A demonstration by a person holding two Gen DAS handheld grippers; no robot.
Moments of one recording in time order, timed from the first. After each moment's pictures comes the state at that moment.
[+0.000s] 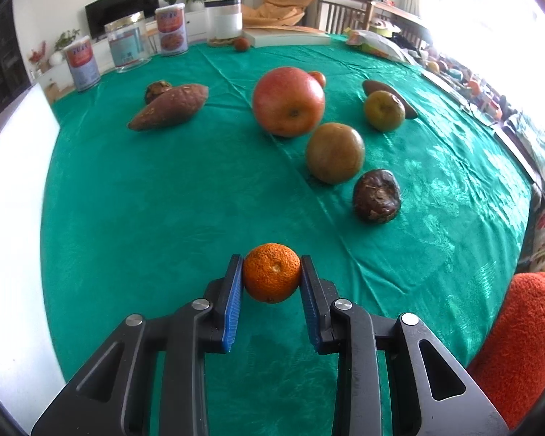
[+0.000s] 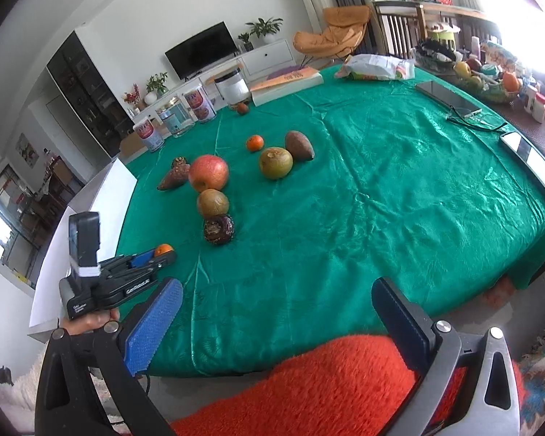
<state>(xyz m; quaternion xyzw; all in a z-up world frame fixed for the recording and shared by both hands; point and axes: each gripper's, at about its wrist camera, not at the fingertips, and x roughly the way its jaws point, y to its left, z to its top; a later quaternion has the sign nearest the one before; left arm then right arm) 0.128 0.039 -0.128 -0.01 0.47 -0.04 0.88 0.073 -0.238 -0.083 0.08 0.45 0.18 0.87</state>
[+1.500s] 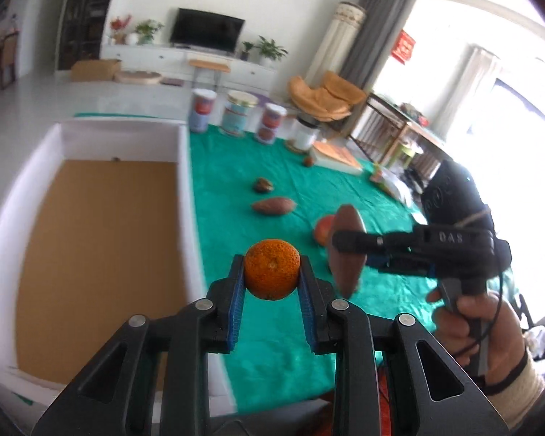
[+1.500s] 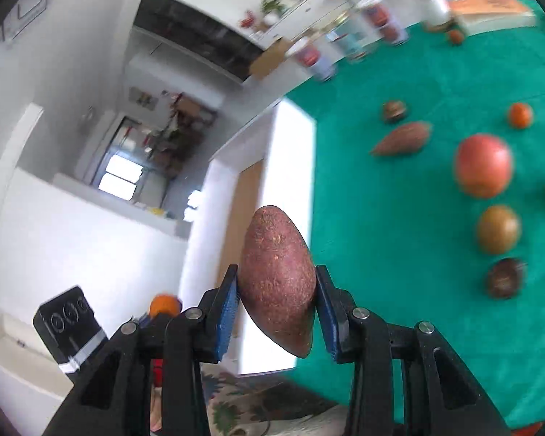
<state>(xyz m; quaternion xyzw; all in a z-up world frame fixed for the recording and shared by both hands) -0.021 0.192 0.052 -0.19 0.34 0.05 0.92 0.106 0.052 -0.059 0.17 0.55 0.50 0.64</state>
